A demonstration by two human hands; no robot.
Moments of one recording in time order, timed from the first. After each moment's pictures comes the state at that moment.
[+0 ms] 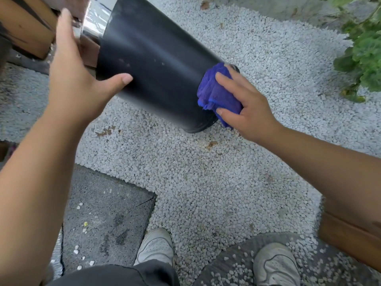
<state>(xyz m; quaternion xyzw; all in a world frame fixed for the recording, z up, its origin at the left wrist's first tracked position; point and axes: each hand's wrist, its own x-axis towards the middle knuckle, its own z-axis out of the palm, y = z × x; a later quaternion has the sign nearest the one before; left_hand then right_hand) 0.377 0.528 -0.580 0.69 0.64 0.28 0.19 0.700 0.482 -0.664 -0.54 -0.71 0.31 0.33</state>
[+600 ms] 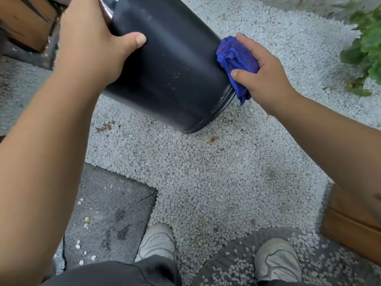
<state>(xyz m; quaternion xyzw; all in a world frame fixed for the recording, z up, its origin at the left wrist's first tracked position) 0.421 0.556 -0.556 0.68 0.69 0.21 0.10 0.711 0.522 -0.645 -0.60 -0.55 0.46 0.36</state>
